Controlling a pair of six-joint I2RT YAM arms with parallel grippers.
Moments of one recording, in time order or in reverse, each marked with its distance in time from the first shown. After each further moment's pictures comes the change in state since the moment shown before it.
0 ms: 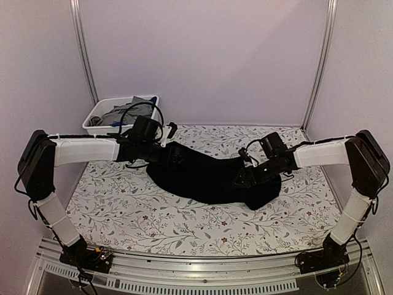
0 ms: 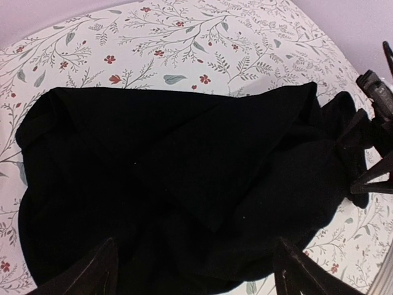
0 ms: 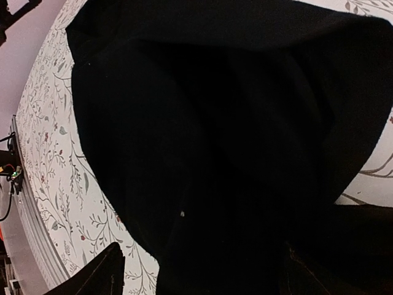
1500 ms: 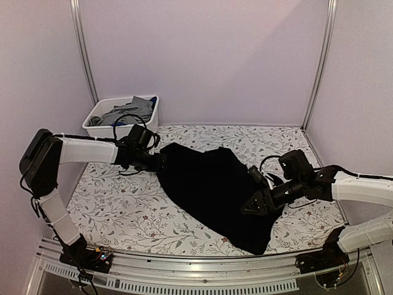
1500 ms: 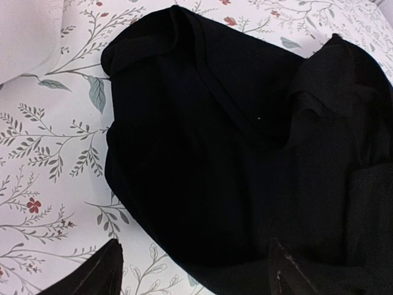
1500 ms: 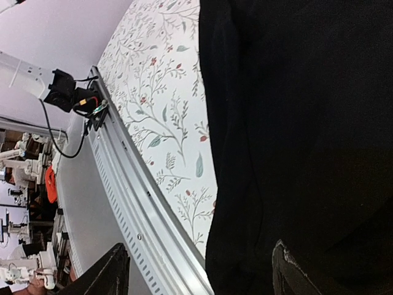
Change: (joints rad) left arm 0.087 0.011 -0.098 -0.052 -0.161 -0.123; right arm 0.197 -0.582 -0.374 -0.064 -0.152 0.227
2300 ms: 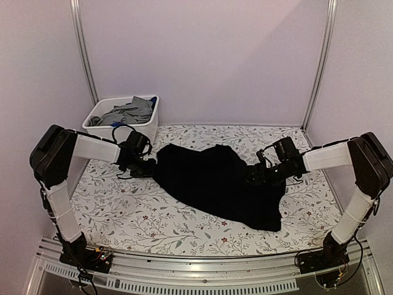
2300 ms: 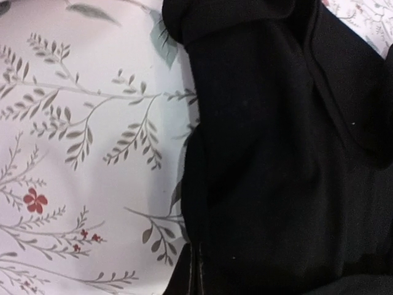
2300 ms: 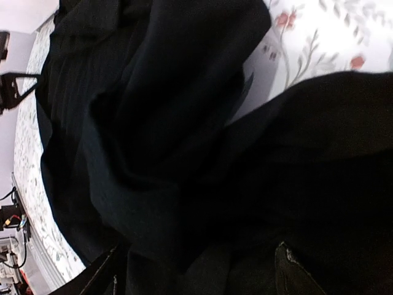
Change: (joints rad) left arm 0.109 0.173 0.045 -0.007 0.038 -0.071; right arm -0.310 0.536 0.217 0.159 0.187 -0.044
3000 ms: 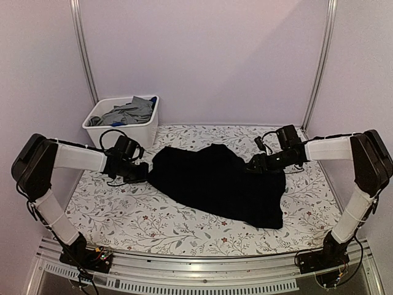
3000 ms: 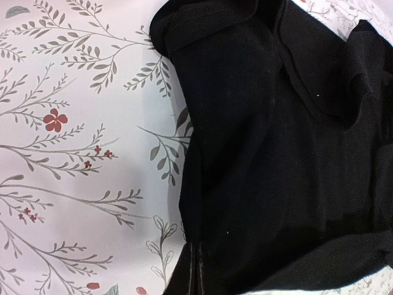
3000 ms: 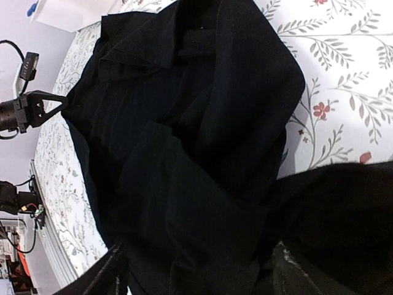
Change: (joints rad) left arm 0.007 -0.216 -0.234 0.069 0.066 -0.063; right arm -0.059 0.016 0.158 -0.064 -0.131 -0.129
